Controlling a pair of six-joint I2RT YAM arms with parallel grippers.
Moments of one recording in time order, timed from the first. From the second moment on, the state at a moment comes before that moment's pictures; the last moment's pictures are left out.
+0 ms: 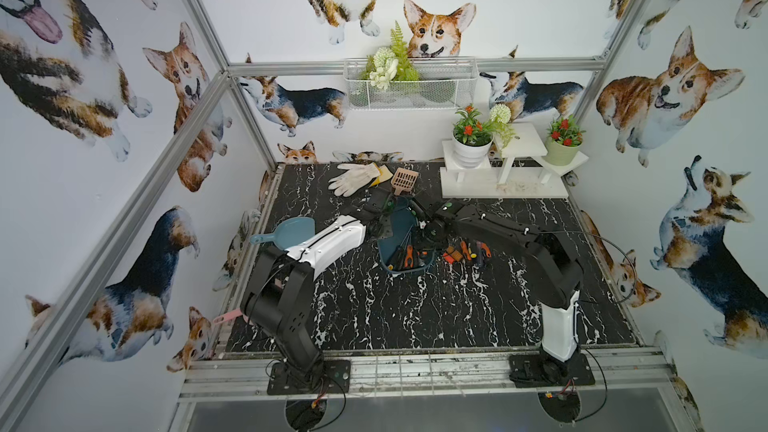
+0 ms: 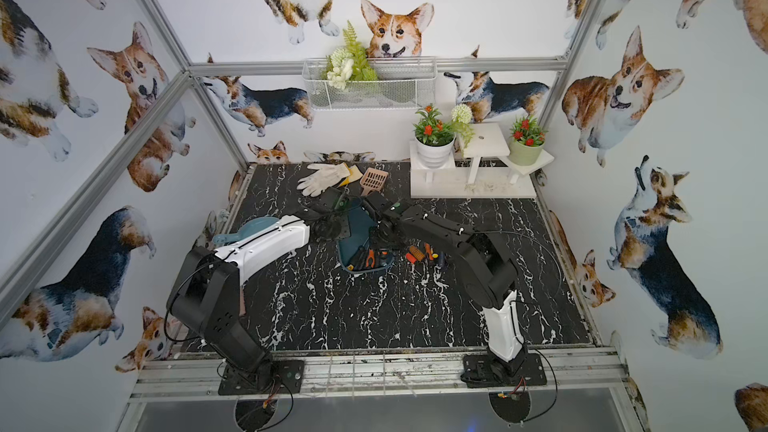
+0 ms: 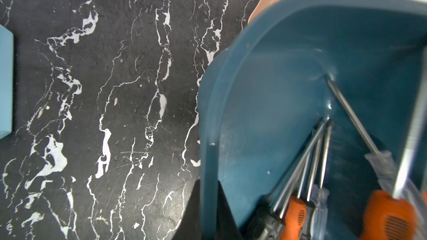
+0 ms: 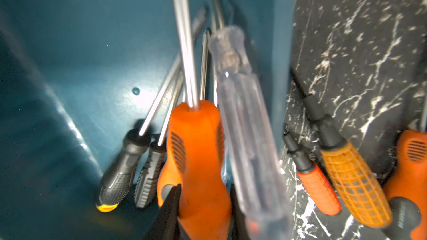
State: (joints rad) left arm -0.51 1.69 1.20 -0.60 -0.25 -0.62; right arm 0.81 1.96 1.56 -0.82 0.00 0.69
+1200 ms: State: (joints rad) left arm -0.50 1.71 1.22 -0.64 -0.25 -0.62; right arm 0.70 1.81 1.49 -0.94 -0.09 0.50
